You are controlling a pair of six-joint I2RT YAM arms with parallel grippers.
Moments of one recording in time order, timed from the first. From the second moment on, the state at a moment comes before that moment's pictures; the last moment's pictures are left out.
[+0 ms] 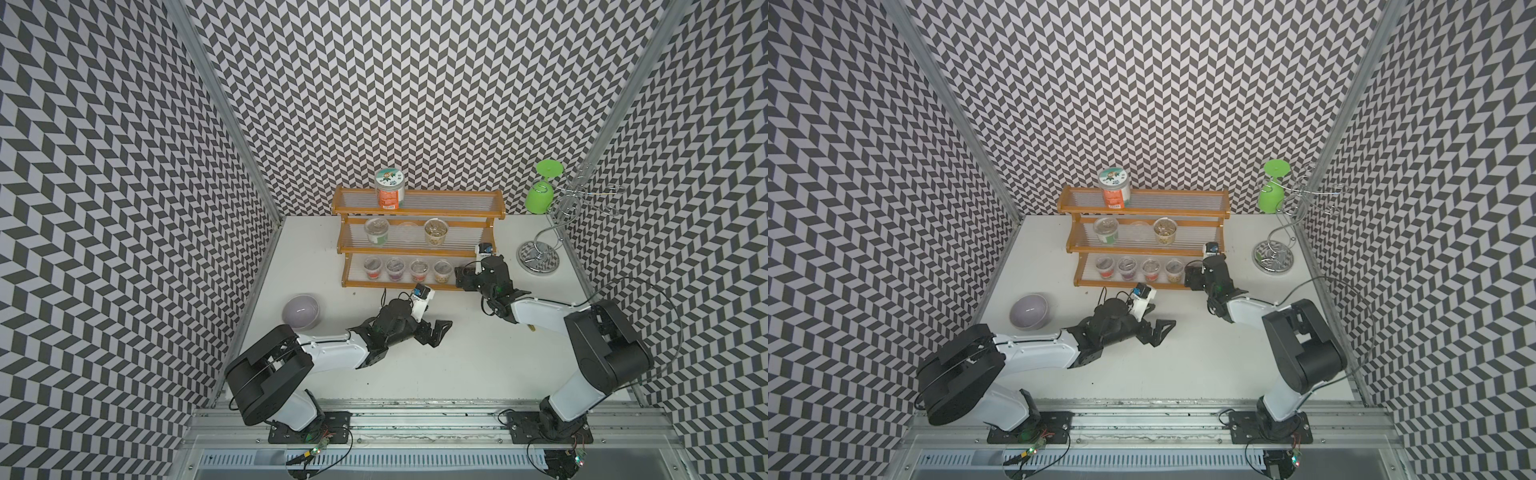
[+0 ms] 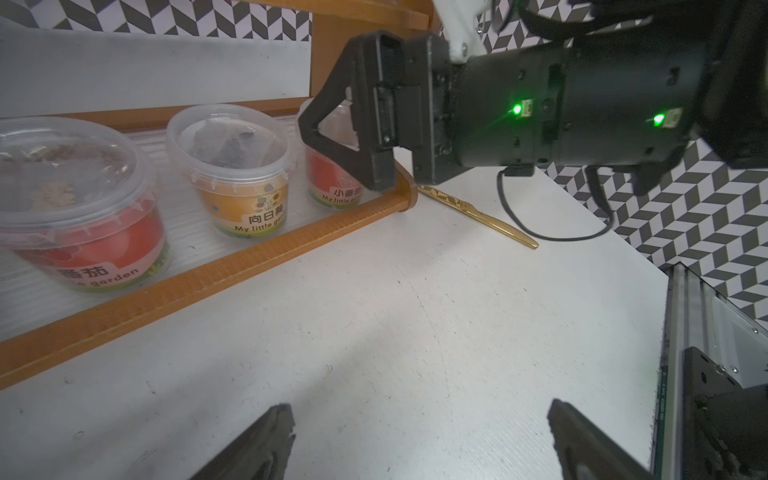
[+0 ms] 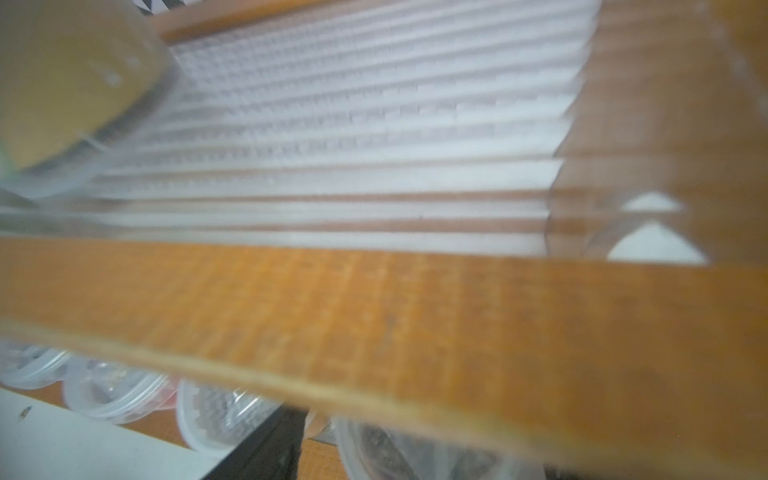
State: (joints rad) left arm -0.89 1.49 0.59 0.51 0.09 -0.31; right arm 0.39 1.61 0.76 0.32 0.12 0.32
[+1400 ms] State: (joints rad) left arm -0.05 1.33 0.25 0.88 -0.34 -0.06; right arm 0.04 1.37 0.25 0.99 0.19 0.05
